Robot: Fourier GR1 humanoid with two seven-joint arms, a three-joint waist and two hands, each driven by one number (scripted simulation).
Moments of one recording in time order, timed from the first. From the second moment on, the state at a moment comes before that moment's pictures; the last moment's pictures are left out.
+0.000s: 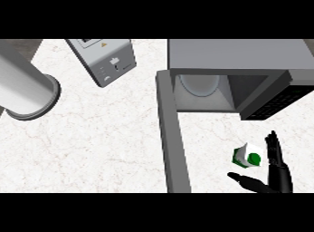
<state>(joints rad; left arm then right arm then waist) 0.54 0.02 0.48 -2.35 0.44 -0.38 0.06 0.00 -0.11 -0.20 -0.88 0.03 -0.13 -0.85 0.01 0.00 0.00</state>
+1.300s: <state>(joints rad) 0.52 0.03 0.55 -2.33 0.51 -0.42 0.08 -0.40 -0.20 -0.17 -0.50 0.09 0.04 -1.02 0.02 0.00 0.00</state>
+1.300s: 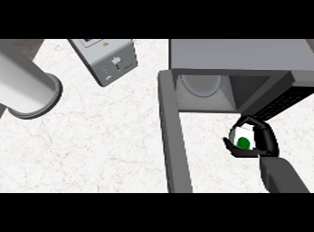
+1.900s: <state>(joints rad) 0.54 0.02 0.59 -2.33 0.54 -0.44 0.08 -0.34 -0.11 -0.06 -0.85 0.08 0.09 -0.83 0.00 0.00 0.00</state>
